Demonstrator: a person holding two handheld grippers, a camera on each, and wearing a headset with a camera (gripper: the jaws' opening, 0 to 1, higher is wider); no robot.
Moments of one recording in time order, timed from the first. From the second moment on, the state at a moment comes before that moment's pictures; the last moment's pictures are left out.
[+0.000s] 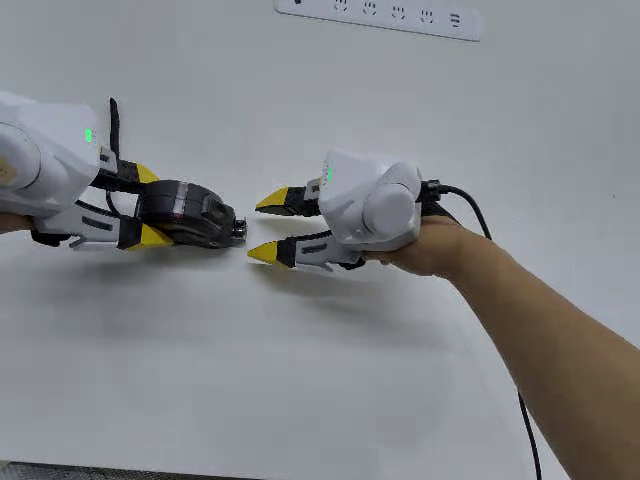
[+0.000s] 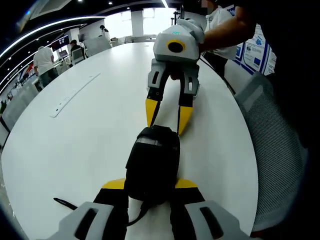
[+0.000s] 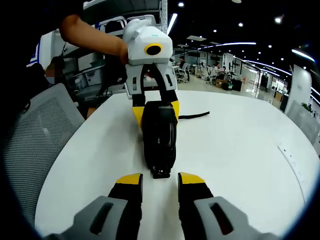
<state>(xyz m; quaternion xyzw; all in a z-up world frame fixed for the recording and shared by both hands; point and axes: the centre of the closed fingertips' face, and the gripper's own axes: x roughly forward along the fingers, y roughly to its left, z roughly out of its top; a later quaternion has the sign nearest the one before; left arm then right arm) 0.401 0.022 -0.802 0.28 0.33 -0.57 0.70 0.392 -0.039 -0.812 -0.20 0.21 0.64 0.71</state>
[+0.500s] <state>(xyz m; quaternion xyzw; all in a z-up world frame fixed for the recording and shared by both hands) 0.400 0.021 -0.802 0.28 0.33 -0.57 0.70 0.394 -0.027 -0.826 -0.21 0.21 0.65 0.70</state>
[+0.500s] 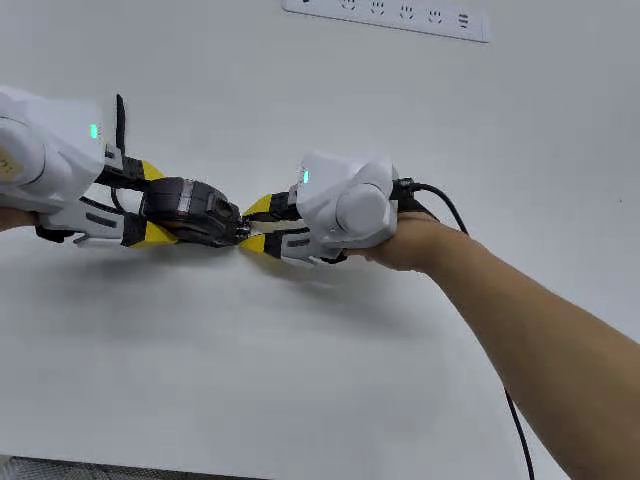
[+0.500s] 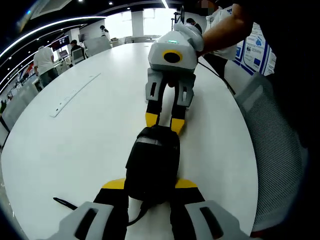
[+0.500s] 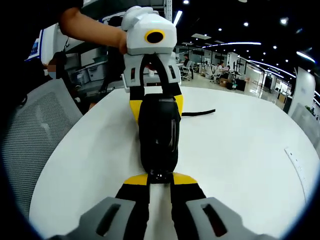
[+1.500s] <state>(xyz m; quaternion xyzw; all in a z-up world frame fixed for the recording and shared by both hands) 0.403 0.022 -0.802 0.28 0.33 -0.56 0.70 0.396 -0.030 -0.824 -0.23 0.20 0.65 0.69</state>
